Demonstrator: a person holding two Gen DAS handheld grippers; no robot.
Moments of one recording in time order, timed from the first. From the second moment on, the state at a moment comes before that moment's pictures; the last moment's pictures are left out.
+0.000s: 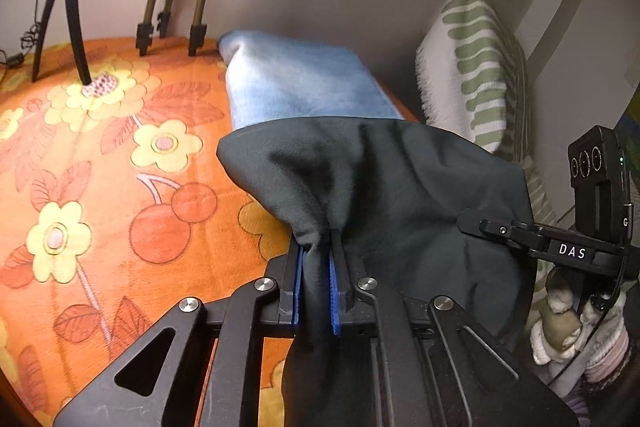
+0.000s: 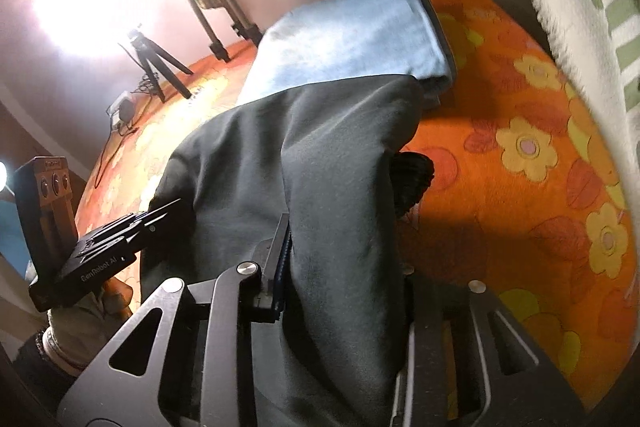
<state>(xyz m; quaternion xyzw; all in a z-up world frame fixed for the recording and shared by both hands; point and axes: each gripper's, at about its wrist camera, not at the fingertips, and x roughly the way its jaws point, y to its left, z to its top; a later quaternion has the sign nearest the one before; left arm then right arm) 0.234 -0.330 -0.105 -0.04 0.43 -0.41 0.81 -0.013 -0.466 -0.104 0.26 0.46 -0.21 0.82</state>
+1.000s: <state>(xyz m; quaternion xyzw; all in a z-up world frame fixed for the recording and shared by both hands) 0.332 -0.379 -0.003 -0.03 0.33 -0.42 0.85 0.080 -0.528 -0.013 0.20 0.37 -0.24 0.88</state>
